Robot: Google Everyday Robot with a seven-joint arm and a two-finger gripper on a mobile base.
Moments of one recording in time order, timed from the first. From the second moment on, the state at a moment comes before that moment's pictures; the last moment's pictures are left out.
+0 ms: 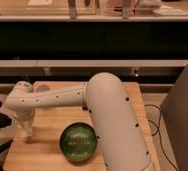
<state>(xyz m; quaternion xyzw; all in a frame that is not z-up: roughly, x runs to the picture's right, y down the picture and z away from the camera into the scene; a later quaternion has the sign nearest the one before) -0.355 0.174 0.797 -0.10 -0.33 -0.71 0.62</state>
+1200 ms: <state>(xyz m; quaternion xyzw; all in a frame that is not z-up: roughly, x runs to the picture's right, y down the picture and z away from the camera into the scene) -0.308 0.147 0.775 -0.07 -0.33 -0.71 0.62</state>
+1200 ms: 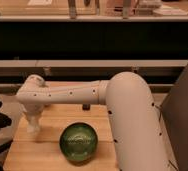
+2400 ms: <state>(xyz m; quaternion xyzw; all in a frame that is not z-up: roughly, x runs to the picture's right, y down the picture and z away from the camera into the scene) -0.198 0.155 0.753 -0.06 -0.35 -0.67 0.65</state>
